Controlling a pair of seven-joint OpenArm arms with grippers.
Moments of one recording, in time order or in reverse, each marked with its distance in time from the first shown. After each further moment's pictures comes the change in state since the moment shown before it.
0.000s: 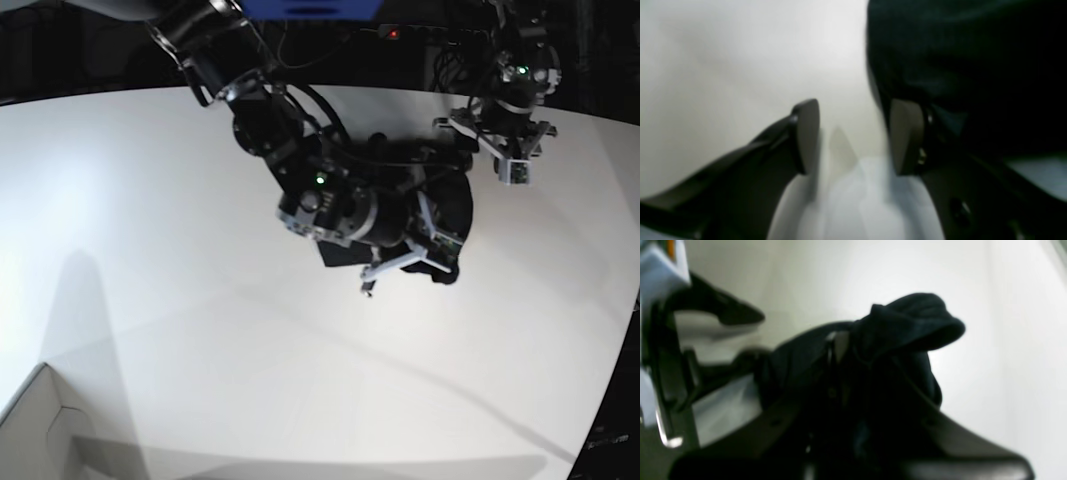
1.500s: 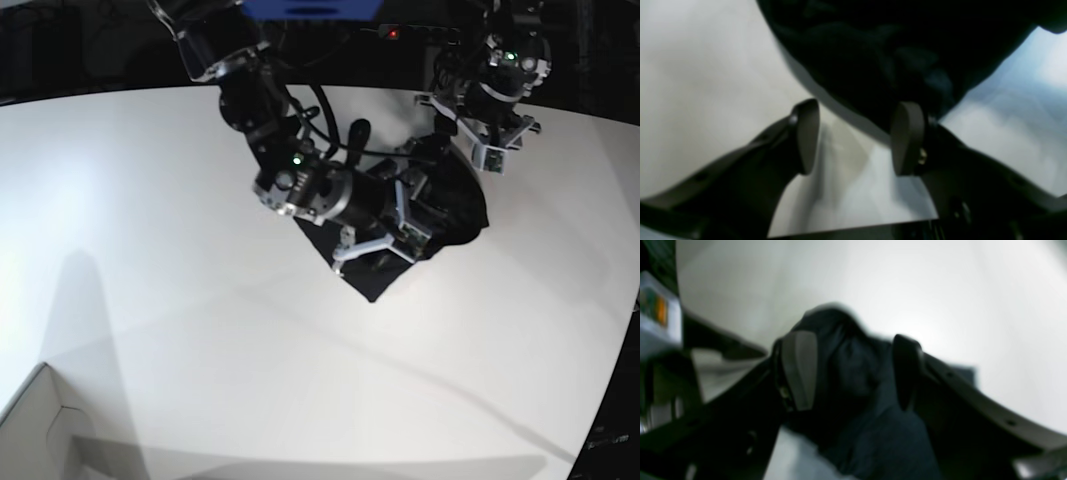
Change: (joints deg) left arm 3.8 -3.8 7.6 2.3 0.0 0.0 -0.5; right arm -7.3 0.0 6.6 2.1 -0.4 0.0 5.4
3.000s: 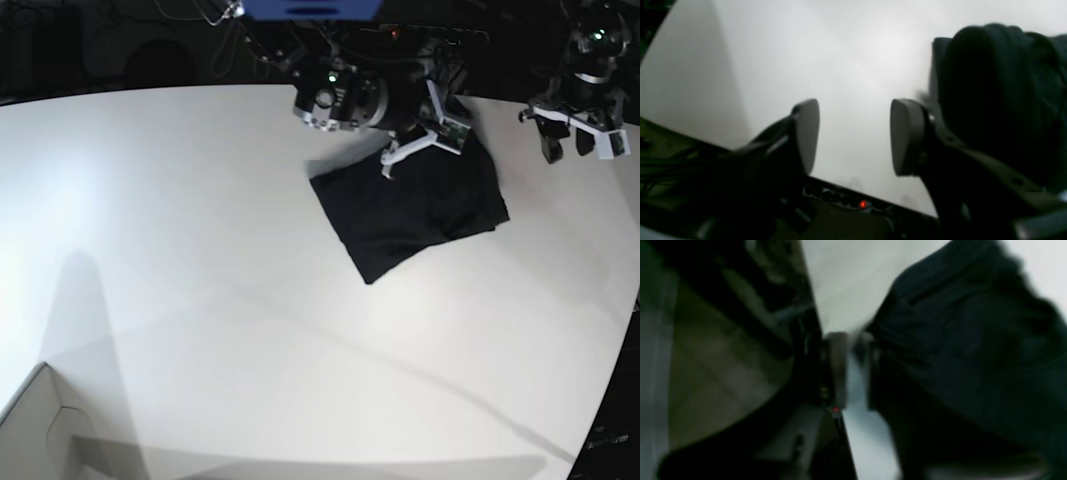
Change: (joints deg) left arm 3.9 0.2 -25.5 4.9 -17.2 0.0 0.5; right arm -10.7 1.3 -12.2 -0.6 -0.1 0.0 0.2
